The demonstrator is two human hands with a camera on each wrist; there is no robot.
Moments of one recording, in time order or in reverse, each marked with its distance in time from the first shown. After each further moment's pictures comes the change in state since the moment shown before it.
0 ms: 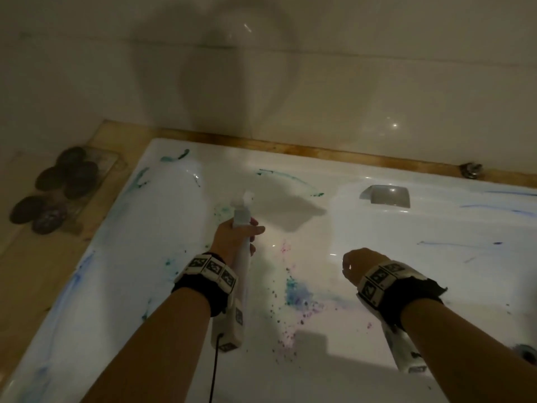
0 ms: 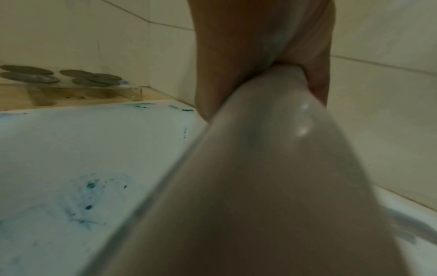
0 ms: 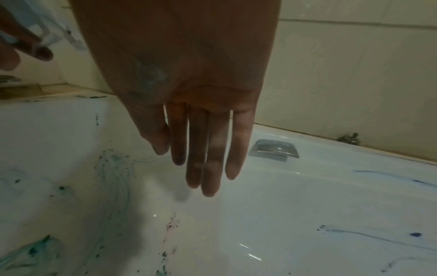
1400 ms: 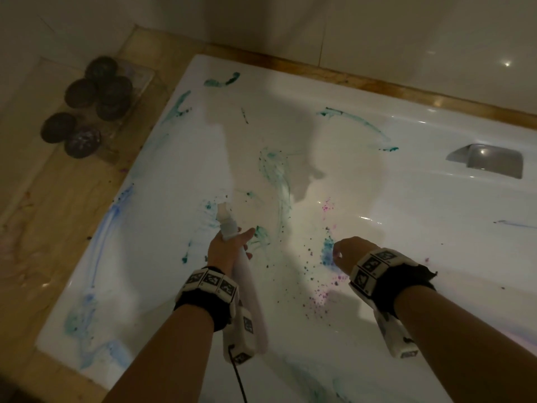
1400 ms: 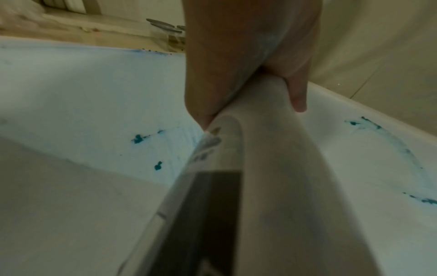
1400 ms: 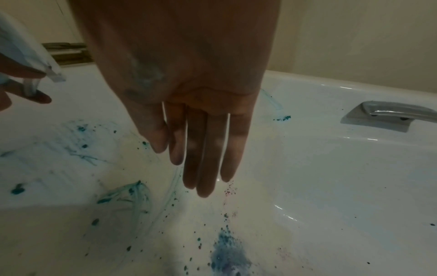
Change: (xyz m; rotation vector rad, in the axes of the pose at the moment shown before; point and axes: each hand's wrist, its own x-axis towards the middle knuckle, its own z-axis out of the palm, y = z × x) left_hand 0.013 -0.136 -0.117 -0.098 0.400 -0.276; right_hand 0.047 -0.132 0.081 -0.056 -0.142 -0.196
